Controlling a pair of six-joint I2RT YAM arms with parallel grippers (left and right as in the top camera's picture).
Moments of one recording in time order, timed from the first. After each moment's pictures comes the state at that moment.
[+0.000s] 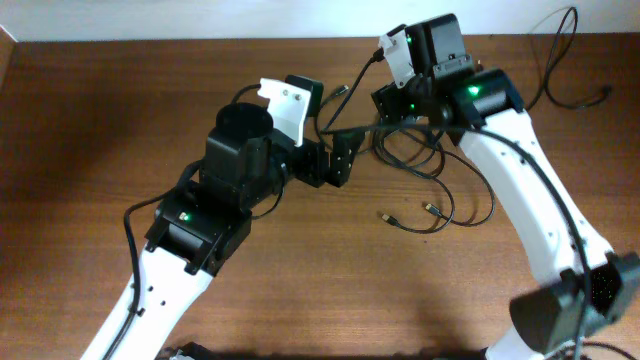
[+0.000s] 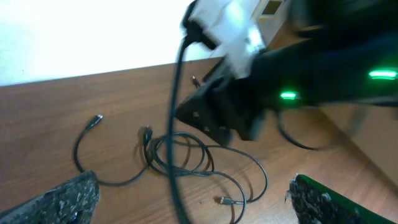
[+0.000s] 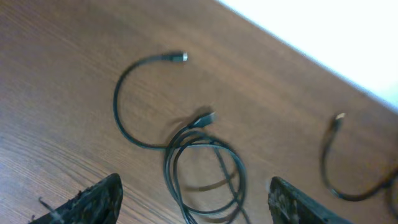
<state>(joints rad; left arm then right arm) -0.50 1.23 1.27 -0.44 0.21 -0.26 0.35 1.82 1.81 -0.91 0.04 -0.20</state>
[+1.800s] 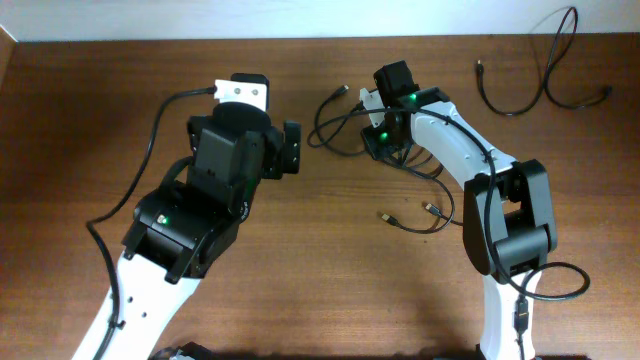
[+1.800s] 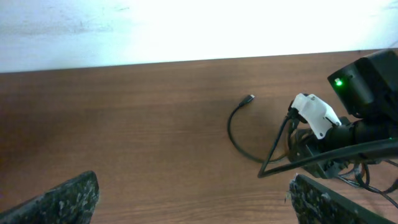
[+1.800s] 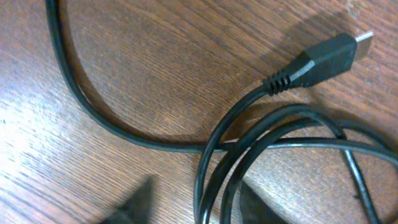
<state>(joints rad) -0.50 1.23 1.42 -0.80 -0.38 -0.22 0.33 2.20 1.70 -0.77 -0.12 -0.13</state>
